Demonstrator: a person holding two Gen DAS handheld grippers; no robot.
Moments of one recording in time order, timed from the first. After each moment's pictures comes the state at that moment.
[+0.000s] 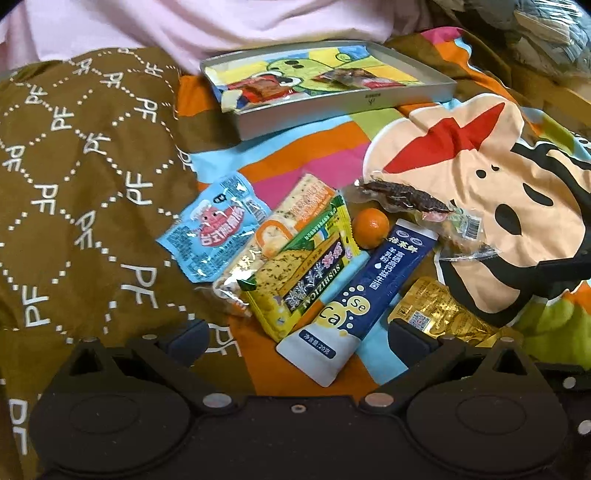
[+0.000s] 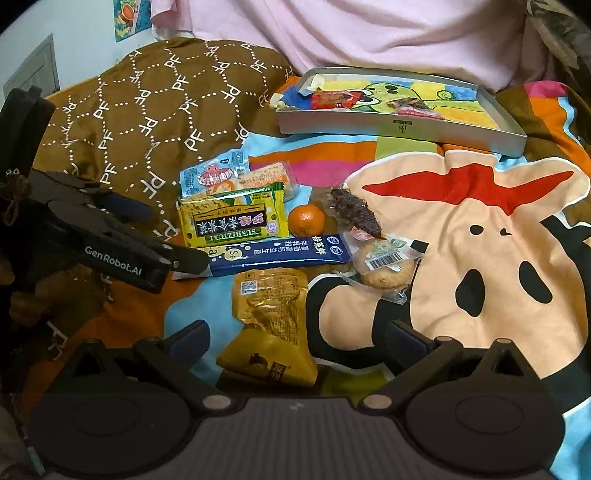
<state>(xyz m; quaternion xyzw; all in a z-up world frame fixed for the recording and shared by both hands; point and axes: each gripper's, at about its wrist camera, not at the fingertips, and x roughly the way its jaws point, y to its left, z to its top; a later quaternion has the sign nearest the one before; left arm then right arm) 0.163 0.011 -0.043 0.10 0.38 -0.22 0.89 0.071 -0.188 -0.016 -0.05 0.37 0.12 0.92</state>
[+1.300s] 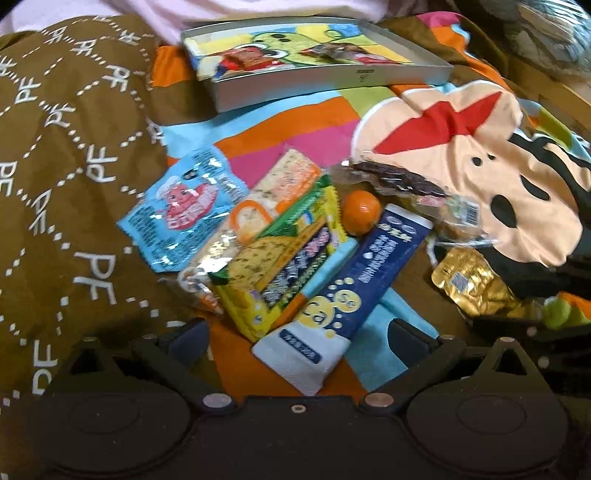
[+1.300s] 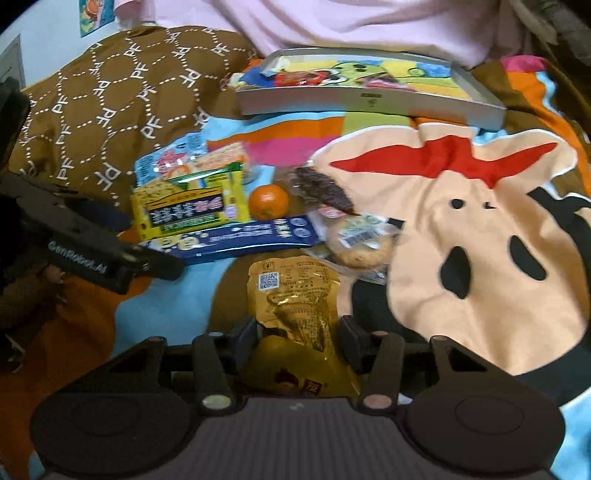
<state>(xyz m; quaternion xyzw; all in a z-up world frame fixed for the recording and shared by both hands) 0.182 0.002 -0.060 0.09 0.41 -0.25 0.87 0.086 -0.198 -0.038 -0.04 0.39 0.06 0.92</state>
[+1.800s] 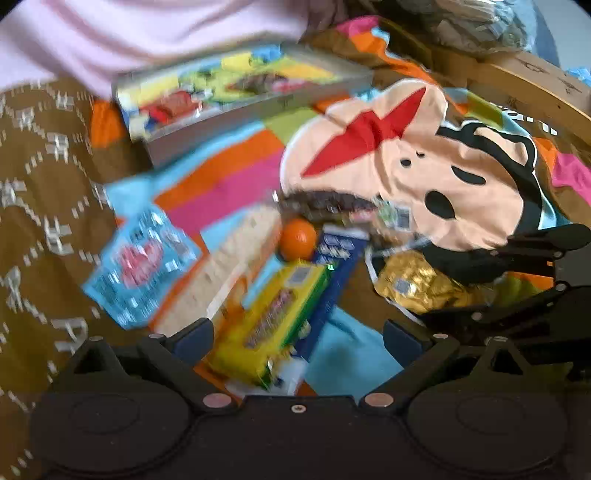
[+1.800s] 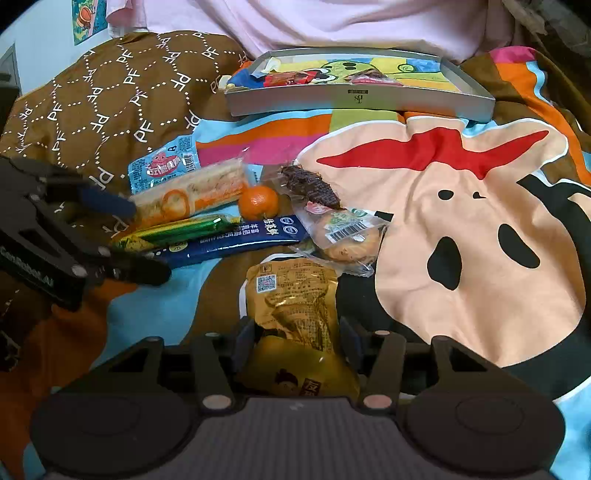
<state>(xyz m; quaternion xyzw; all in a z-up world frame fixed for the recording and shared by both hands) 0.168 -0.009 -0.039 0.14 0.36 -0.34 0.86 0.084 -0.206 -0.040 -0.02 0.39 0.06 0.92</state>
